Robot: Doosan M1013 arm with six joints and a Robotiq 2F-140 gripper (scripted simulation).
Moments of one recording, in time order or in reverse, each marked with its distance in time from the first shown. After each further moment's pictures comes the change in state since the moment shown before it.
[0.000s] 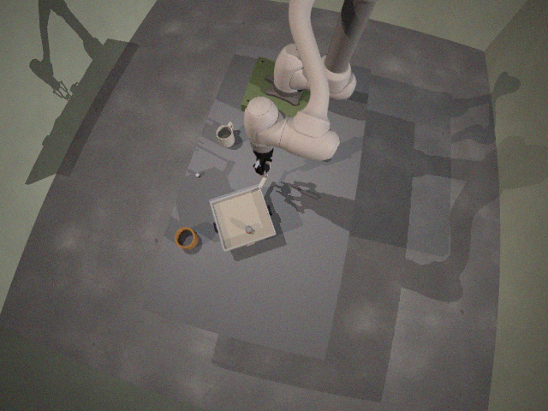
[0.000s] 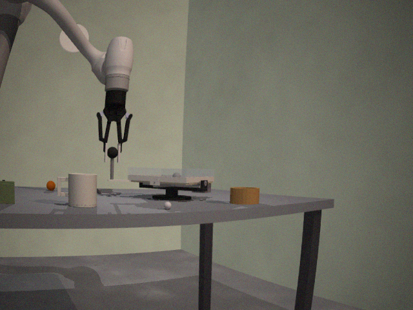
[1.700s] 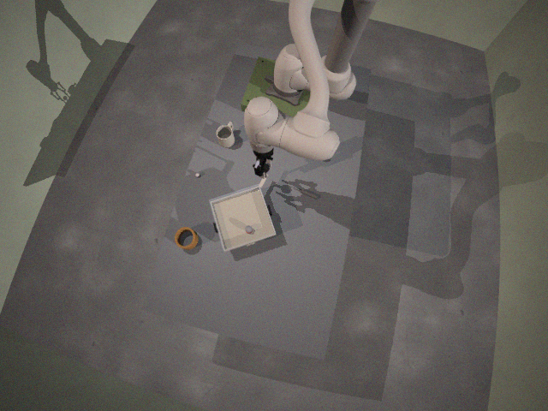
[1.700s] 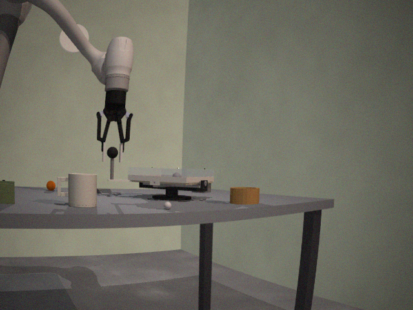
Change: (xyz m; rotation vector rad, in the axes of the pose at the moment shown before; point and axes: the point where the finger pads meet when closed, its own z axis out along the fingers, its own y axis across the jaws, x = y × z) arm 0.000 0.000 0.000 0.000 0.000 0.000
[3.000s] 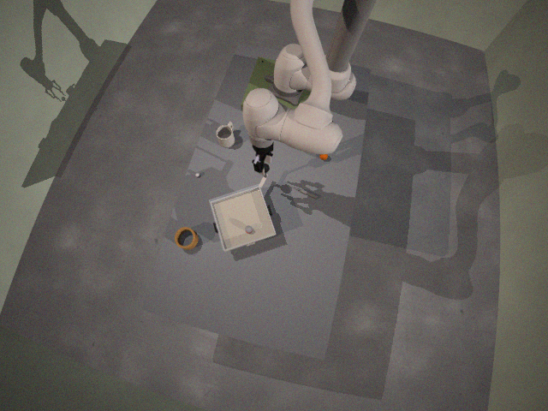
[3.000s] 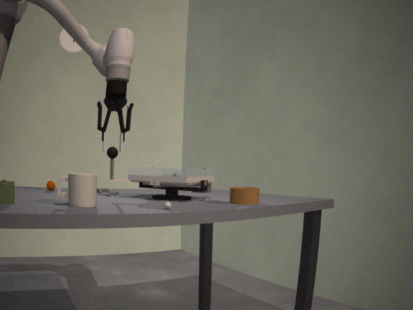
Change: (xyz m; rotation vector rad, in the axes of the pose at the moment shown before) arm 0.000 0.000 -0.036 0.000 0.000 0.000
